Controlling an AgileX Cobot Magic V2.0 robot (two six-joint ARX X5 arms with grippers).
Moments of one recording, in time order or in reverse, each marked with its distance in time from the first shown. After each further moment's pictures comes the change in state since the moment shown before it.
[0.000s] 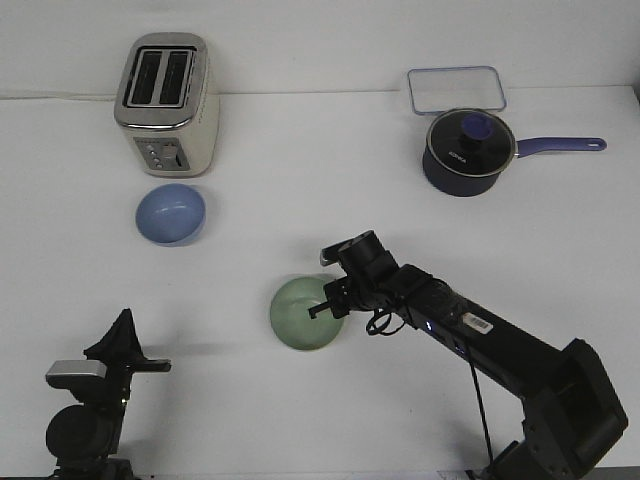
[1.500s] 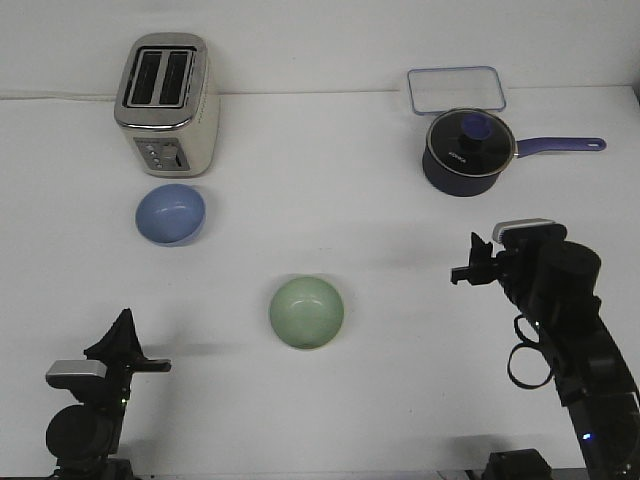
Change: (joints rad) left arm 0.000 0.000 0.000 0.000 0.000 0.000; right arm -0.557 -0.764 -0.185 0.014 0.128 -0.257
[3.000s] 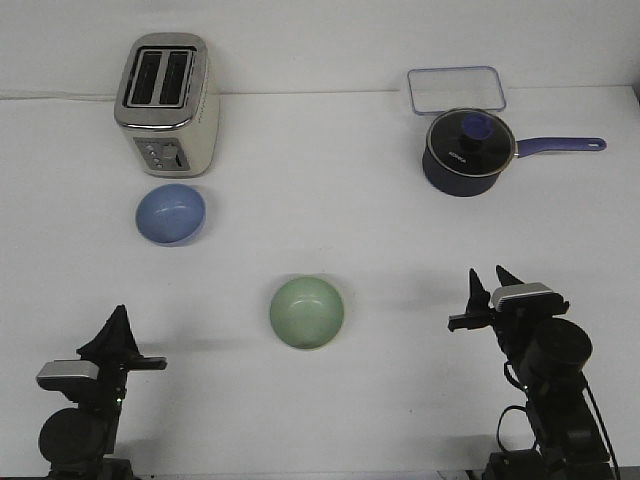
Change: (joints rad) left arm 0.000 0.022 0.081 -0.016 -0.024 -0.043; right arm 0.000 -0.312 -0.423 0.306 -0.003 0.005
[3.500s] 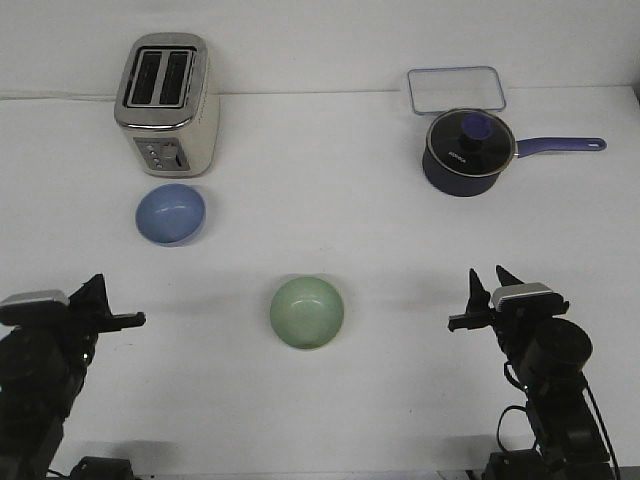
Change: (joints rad) left arm 0.000 0.605 0.739 -0.573 -0.021 -0.006; right arm 0.000 0.000 0.000 0.000 0.000 0.000
